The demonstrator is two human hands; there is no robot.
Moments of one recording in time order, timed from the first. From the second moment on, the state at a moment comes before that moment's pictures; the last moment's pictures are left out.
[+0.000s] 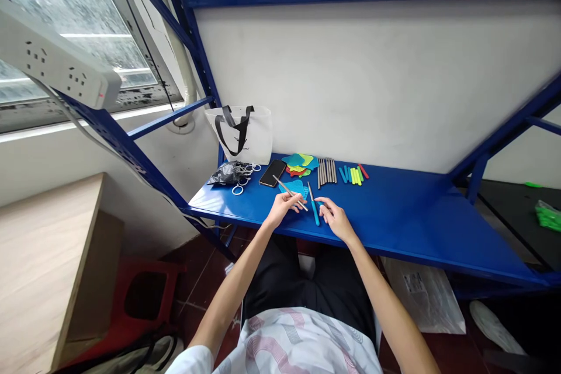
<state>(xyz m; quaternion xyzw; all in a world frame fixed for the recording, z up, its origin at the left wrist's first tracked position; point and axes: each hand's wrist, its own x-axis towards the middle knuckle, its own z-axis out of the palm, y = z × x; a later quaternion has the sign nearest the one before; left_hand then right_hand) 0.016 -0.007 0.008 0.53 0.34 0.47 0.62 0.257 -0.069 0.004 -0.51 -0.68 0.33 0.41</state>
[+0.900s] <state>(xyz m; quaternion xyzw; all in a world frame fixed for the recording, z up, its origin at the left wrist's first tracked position) 0.028 -0.012 0.009 0.53 0.30 0.47 0.64 0.253 -0.071 0.001 -0.51 -0.68 0.28 0.44</state>
